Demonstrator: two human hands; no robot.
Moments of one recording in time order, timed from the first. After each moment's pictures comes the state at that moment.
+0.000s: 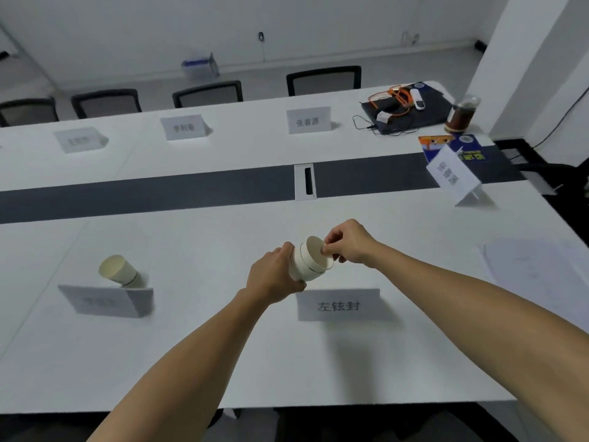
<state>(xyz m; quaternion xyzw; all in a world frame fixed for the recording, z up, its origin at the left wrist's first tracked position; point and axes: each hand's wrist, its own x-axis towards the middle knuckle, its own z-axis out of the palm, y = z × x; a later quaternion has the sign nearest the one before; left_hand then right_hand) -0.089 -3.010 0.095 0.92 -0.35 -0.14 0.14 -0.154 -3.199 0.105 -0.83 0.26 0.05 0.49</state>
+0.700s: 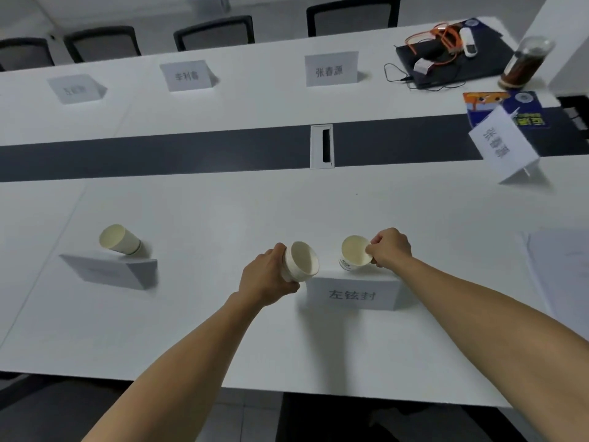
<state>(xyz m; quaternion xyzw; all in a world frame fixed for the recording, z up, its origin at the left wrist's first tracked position) -0.066 -2.987 0.042 0.93 -0.27 -0.22 0.13 -0.150 -3.240 -0.005 -0.77 0.48 0.08 0.42</state>
